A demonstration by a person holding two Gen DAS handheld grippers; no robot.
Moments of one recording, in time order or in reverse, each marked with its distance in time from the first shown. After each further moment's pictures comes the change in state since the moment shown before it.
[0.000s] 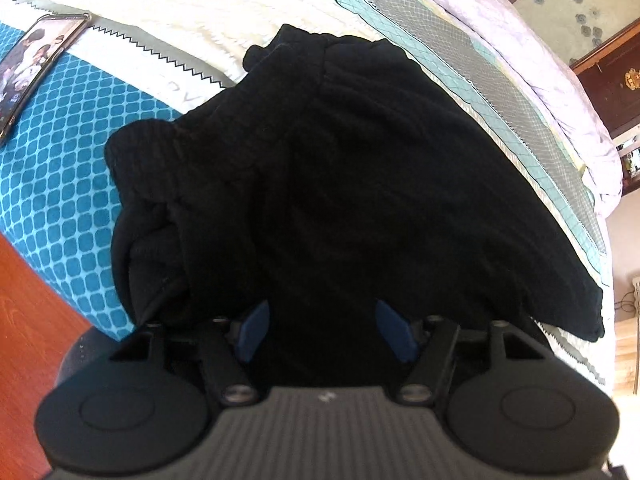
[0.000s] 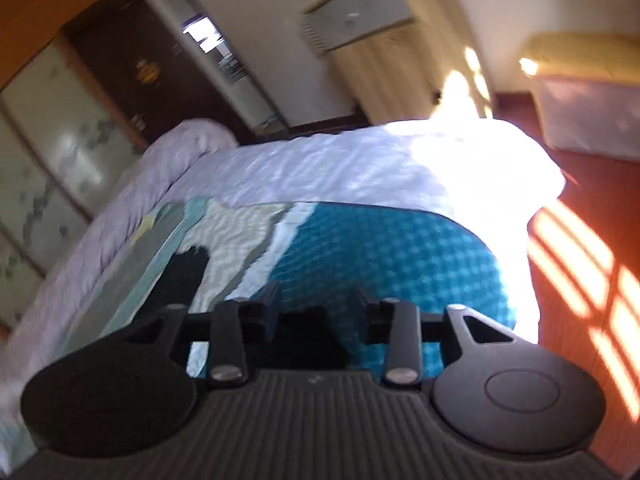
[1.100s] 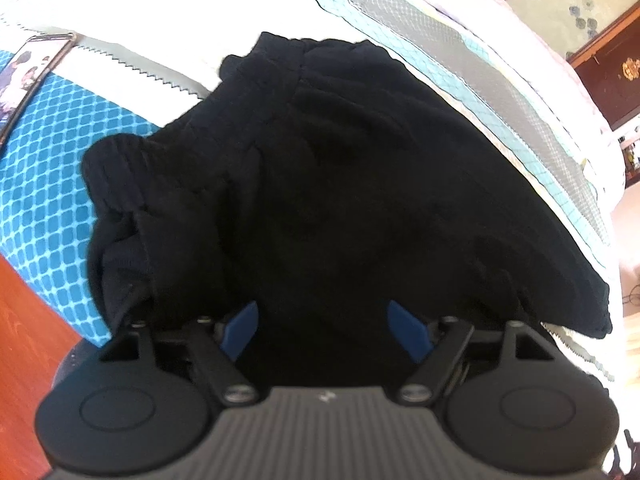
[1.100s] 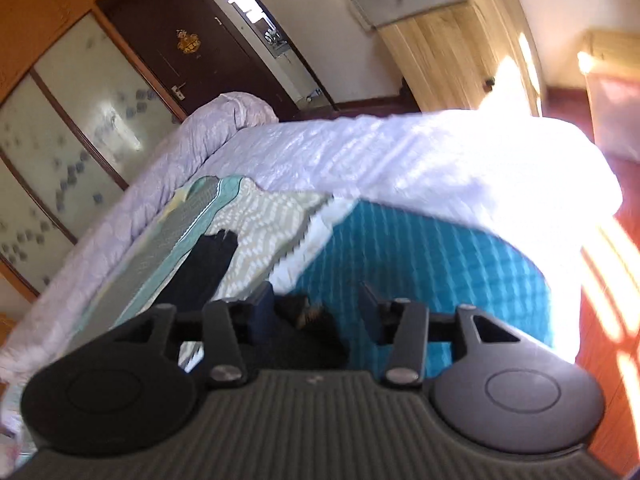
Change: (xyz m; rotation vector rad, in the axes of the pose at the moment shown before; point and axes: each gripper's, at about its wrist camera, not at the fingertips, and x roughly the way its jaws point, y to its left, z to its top) left arm 0.006 -0.019 -0.004 0.053 -0.024 0.017; right arm 0.014 -0.035 0.012 0.060 0.071 0.139
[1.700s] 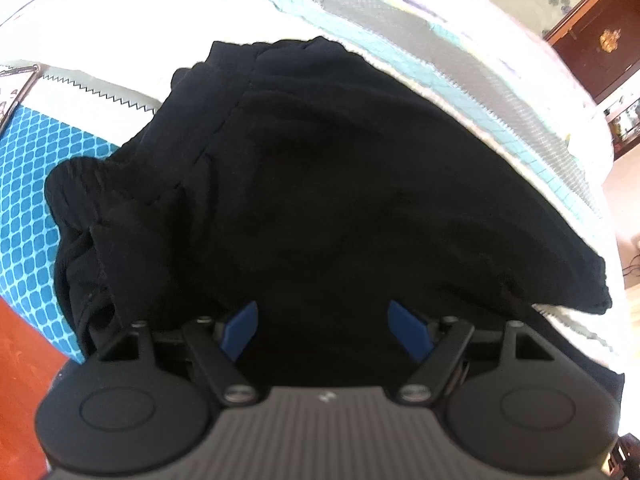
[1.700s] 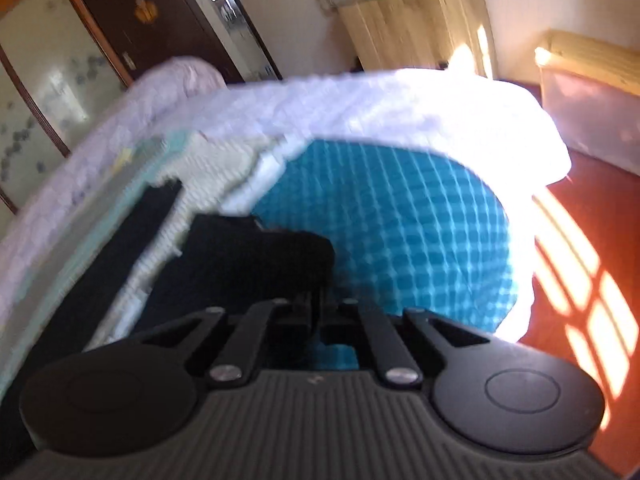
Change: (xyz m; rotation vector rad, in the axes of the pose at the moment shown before) left arm 0.007 -0.024 -0.003 0.095 0.001 0.008; right arm 0.023 0.017 -0.042 -0.083 0.063 -0.239
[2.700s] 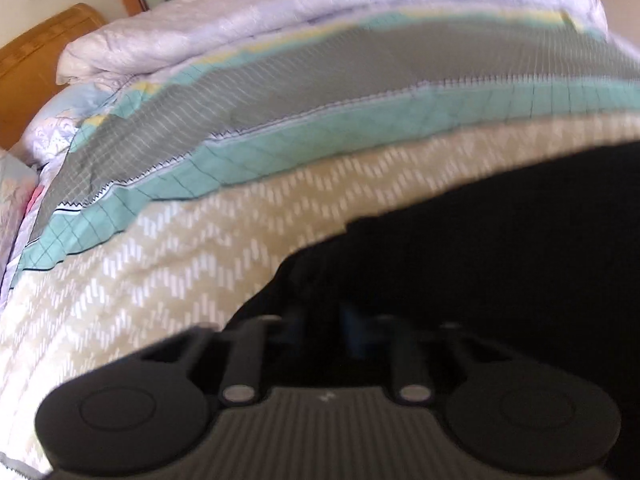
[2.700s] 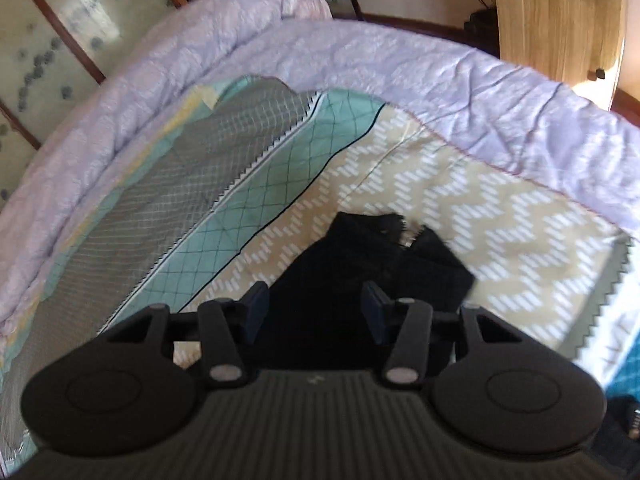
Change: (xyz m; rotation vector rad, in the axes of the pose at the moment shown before) left arm 0.133 -0.054 0.174 0.688 -0.132 0.303; right arm 0.183 0.287 0.109 -0.118 0.227 0.051
